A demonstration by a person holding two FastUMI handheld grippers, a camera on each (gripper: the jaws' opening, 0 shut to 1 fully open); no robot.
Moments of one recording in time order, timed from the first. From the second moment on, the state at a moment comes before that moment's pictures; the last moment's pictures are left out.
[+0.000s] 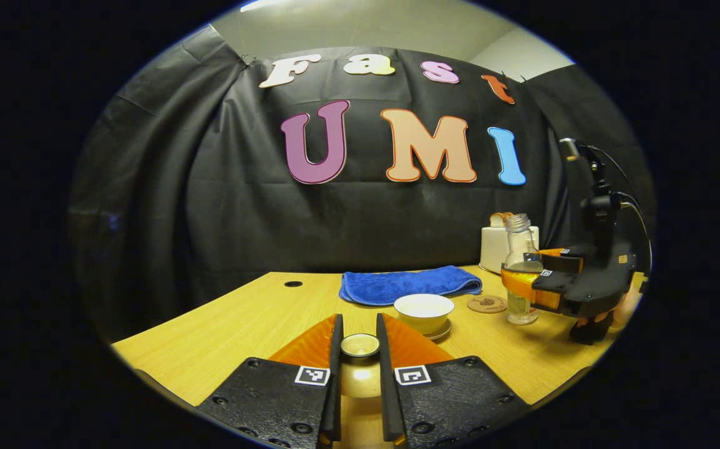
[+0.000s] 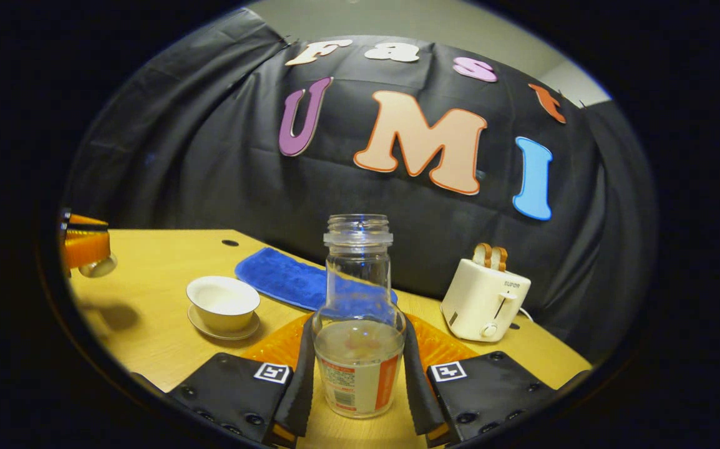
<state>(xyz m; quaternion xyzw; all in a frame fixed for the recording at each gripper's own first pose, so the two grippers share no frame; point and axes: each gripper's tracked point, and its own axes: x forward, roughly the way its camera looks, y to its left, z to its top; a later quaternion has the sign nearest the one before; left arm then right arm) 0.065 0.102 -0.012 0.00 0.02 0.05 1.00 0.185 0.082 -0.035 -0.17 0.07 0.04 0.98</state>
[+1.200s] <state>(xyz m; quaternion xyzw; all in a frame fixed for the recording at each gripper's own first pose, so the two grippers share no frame) 0.057 0.108 -0.013 0.00 0.02 0.05 1.00 0.207 0.130 -0.073 -0.58 0.10 0.10 0.80</state>
